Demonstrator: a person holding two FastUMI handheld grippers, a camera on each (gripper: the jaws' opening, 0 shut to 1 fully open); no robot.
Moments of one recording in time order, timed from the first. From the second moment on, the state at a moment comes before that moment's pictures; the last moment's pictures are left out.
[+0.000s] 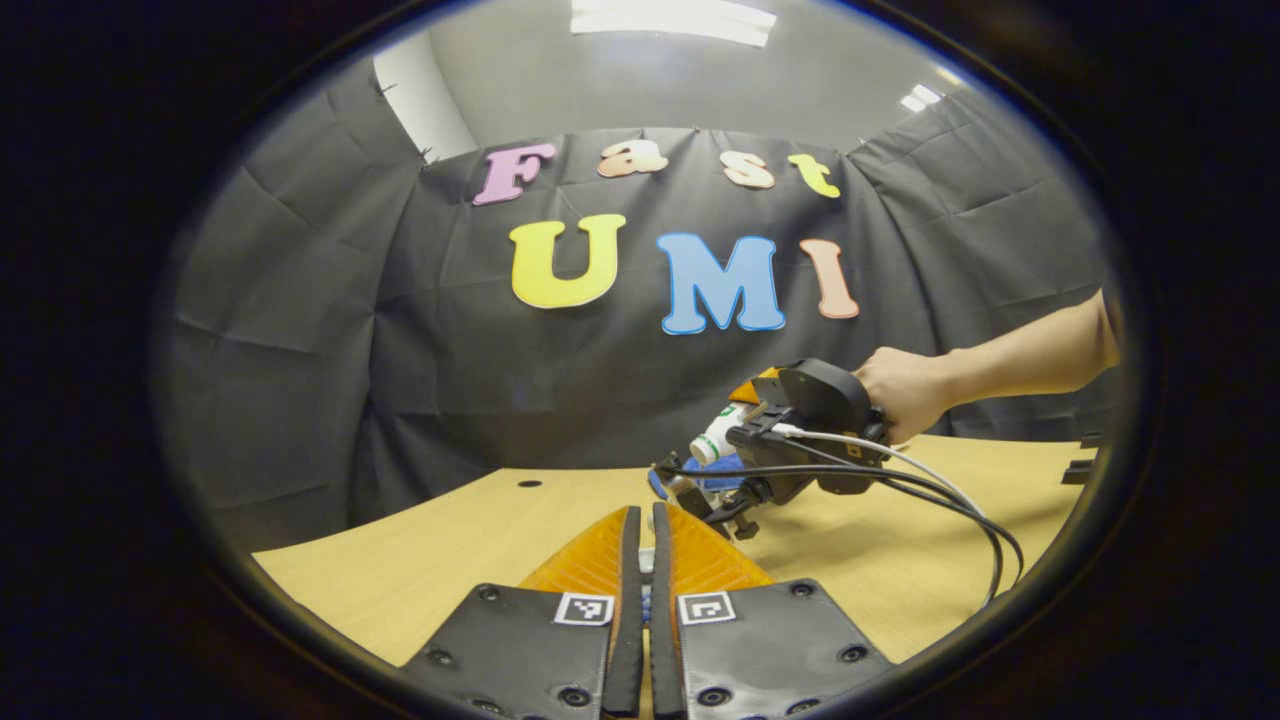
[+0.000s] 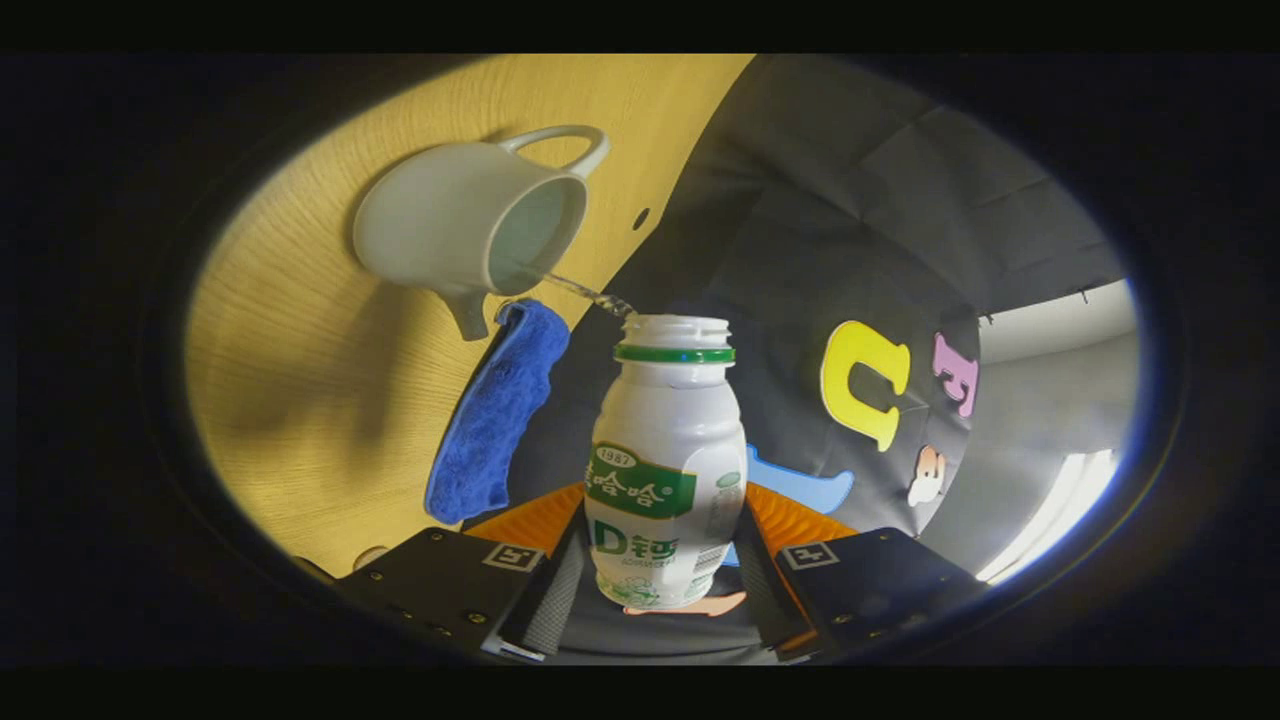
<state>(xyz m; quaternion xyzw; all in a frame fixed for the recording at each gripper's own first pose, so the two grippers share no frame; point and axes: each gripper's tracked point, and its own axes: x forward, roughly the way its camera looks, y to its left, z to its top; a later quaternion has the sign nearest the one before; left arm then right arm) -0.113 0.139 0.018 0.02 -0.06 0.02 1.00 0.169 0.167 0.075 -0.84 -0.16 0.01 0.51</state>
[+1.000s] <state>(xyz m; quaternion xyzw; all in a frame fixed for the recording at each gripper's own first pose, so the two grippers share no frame) -0.113 0.141 0.015 0.02 -0.05 0.02 1.00 0.166 0.176 0.044 -0.85 -0.16 0.03 0.50</state>
